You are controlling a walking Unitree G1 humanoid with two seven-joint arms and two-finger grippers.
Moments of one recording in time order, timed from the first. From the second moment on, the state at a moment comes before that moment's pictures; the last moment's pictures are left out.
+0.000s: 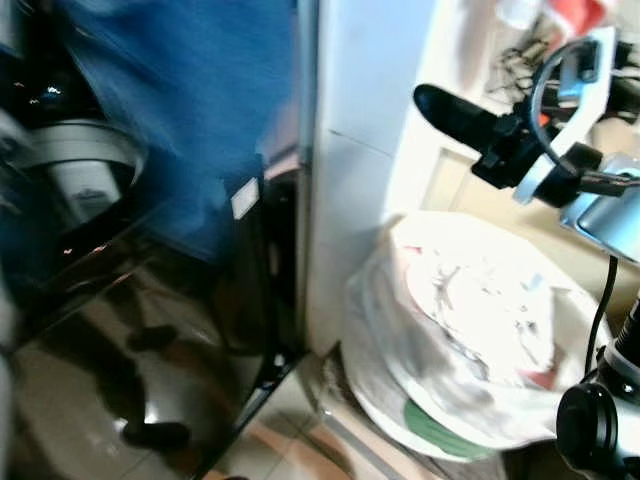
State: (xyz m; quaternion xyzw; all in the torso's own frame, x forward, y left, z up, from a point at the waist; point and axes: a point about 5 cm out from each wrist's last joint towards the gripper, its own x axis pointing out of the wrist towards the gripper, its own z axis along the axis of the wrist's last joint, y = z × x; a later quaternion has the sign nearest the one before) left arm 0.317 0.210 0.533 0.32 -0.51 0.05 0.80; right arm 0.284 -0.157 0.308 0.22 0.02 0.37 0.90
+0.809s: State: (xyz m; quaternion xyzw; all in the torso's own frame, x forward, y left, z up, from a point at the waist) left arm 0.391 0.297 0.330 0.50 0.19 -0.04 0.85; right arm 0.254 -0.123 0.244 0.07 0.13 0.41 0.90
